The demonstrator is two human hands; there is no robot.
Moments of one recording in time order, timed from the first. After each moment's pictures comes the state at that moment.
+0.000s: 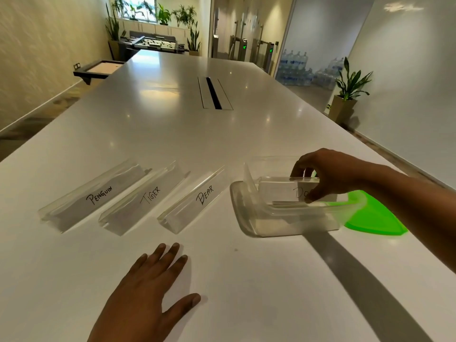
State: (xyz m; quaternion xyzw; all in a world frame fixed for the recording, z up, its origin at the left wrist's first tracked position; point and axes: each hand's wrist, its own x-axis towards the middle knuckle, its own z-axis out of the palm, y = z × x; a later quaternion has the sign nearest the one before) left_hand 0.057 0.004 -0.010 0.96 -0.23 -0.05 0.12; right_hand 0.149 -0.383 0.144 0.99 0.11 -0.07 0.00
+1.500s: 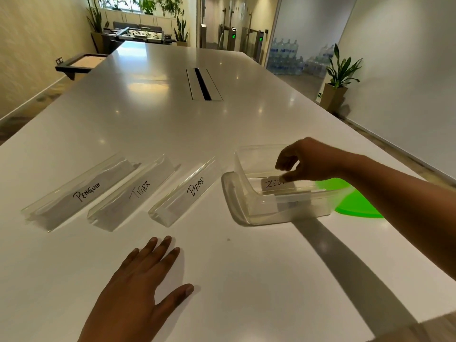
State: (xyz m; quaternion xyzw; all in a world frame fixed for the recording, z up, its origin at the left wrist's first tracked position) left_hand 0.053 0.006 -0.011 0.96 -0.23 -0.03 0.17; right_hand 0.155 -0.374 0.129 0.99 0.10 -0.05 -0.09
